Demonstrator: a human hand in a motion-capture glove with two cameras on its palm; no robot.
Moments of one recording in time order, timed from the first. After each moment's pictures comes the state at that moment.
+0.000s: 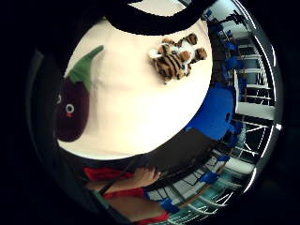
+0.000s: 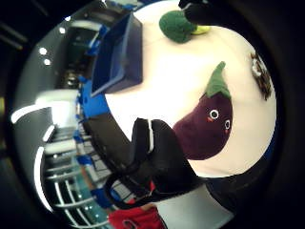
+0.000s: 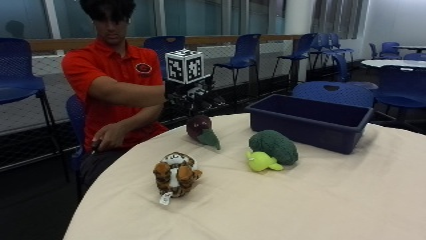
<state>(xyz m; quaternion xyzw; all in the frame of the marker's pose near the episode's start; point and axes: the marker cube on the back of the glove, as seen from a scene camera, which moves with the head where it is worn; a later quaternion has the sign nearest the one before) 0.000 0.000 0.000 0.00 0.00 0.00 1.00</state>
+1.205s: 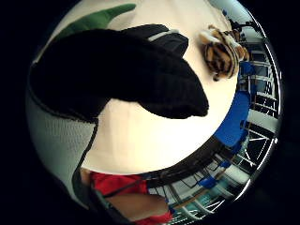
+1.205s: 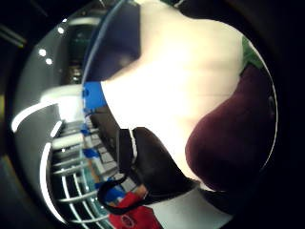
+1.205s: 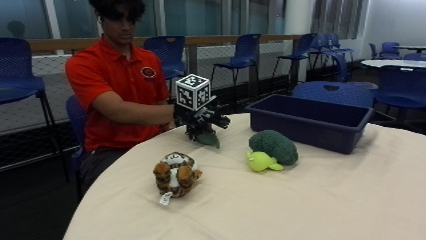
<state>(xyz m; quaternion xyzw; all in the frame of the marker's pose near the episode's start) -0.031 0.003 0.086 -0.05 -0.05 -0.04 1.00</state>
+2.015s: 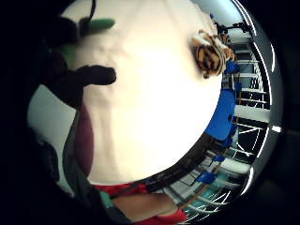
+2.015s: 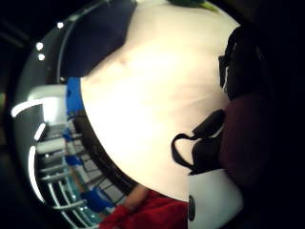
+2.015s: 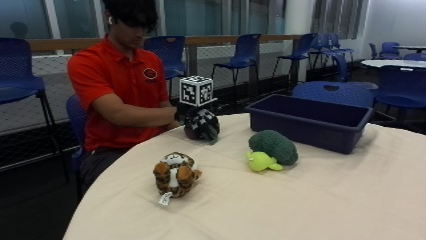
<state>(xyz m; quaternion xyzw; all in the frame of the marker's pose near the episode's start) -0.051 0.013 0.101 0.00 0.04 -0.04 1.00</state>
